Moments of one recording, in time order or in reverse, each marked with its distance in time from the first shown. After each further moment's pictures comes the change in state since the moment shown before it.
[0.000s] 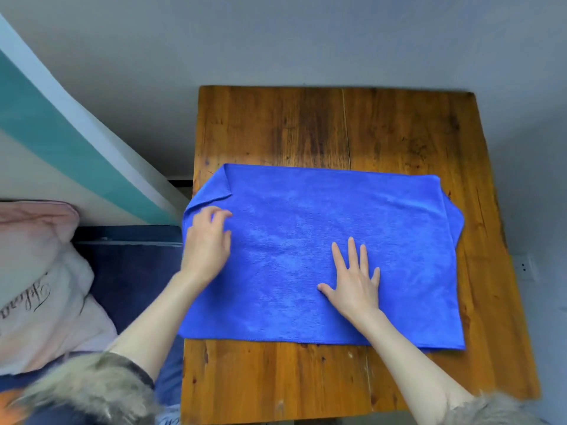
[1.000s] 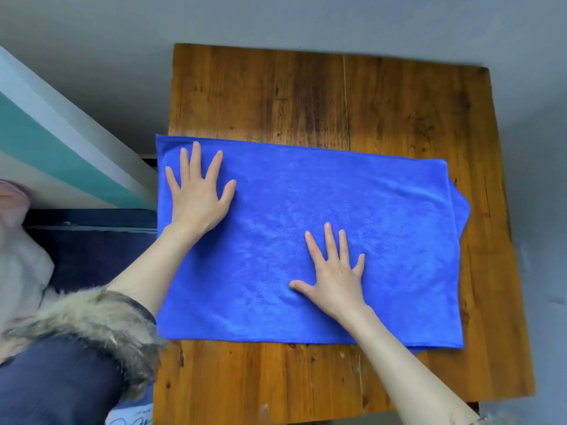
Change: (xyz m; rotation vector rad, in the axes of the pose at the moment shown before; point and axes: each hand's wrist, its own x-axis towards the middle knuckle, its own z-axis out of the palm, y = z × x) left_hand 0.067 -0.009 0.041 0.124 -0.007 -0.054; right_hand 0.013 -0.013 0.012 -0.012 -0.015 -0.146
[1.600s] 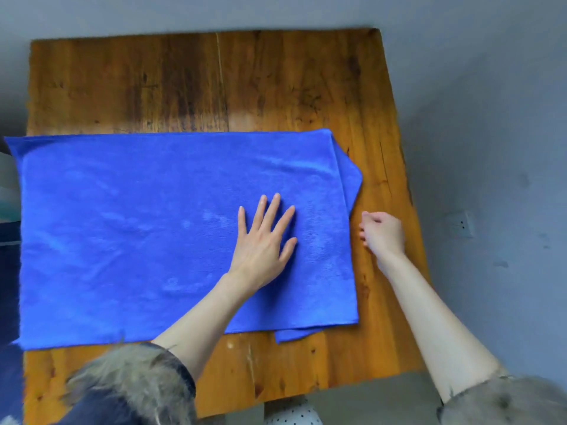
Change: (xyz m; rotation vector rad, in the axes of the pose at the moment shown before) left_hand -0.109 0.260 0.114 0.095 -0.221 0.391; right_hand 0.005 0.255 -0.050 1.003 0.383 0.637
